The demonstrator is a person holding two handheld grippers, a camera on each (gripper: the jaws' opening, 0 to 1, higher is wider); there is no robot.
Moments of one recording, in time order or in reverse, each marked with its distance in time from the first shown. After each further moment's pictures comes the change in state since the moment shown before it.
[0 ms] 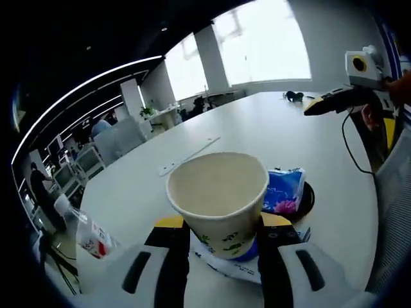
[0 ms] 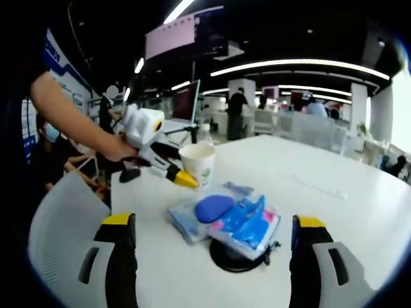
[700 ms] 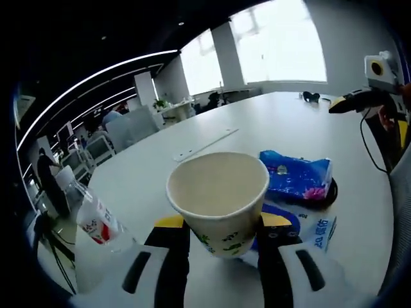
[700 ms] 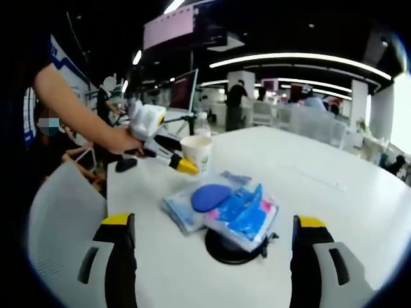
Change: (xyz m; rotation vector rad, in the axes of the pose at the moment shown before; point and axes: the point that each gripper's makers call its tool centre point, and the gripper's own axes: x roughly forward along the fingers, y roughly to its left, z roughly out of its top) left arm 0.012 0.039 -0.032 -0.066 0.019 0.075; right arm 0.007 -0.005 -0.020 0.001 0.072 -0.001
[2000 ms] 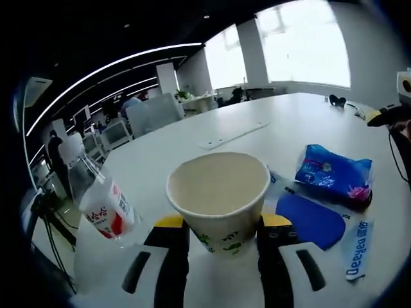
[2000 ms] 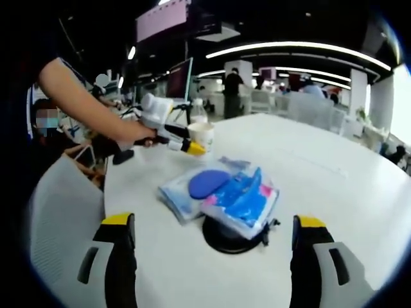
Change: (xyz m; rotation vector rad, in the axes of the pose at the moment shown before) left arm 0.027 0.054 -0.019 -0.094 0.025 0.122; right arm 0.004 -0.008 -0.024 0.048 0.066 -0.008
